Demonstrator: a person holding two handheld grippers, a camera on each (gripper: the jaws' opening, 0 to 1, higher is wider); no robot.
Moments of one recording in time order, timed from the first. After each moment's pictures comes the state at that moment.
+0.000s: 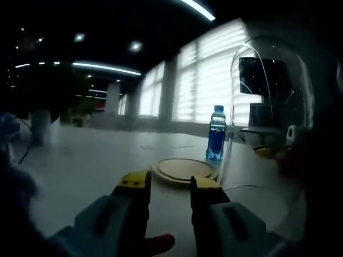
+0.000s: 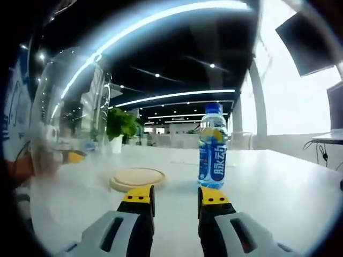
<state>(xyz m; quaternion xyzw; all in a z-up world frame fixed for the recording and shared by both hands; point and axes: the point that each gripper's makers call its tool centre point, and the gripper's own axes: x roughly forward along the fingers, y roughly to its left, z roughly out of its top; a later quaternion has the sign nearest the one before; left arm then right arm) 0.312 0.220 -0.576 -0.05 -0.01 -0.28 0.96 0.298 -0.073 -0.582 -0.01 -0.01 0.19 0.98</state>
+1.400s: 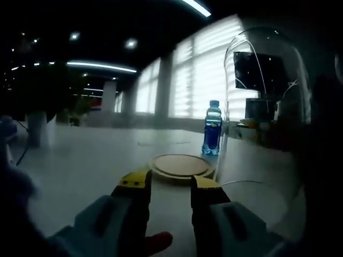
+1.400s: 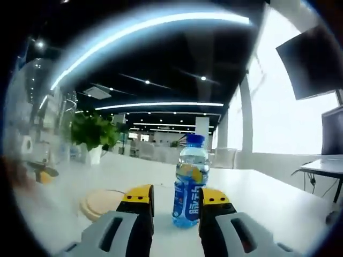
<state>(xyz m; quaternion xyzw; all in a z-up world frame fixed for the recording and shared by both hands) 0.306 0.210 -0.581 -0.03 0.00 -0.29 0.96 0.359 -0.094 -0.501 -0.05 -0.07 0.12 0.99</state>
